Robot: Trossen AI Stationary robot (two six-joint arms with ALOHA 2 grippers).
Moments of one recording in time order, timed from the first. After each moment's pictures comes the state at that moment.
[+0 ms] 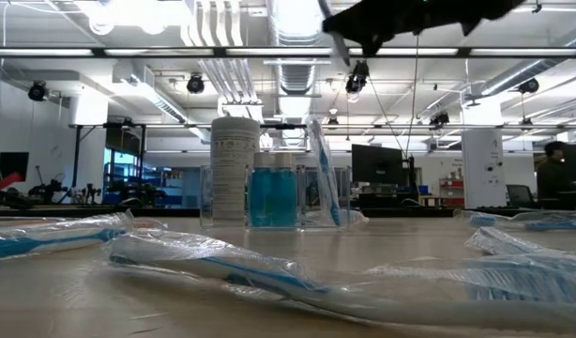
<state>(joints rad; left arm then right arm) -0.30 0.93 0.84 -0.10 -0.44 0.32 -0.19 1.22 0.82 0.26 -0.16 -0.11</state>
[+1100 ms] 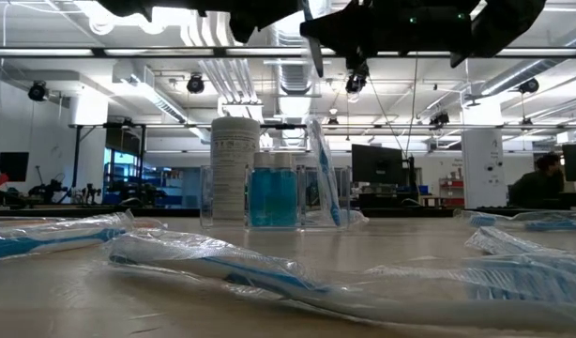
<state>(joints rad) -0.02 1.37 0.89 0.56 -0.12 0.05 -0.06 1.44 0.69 0.78 -0.05 -0.14</state>
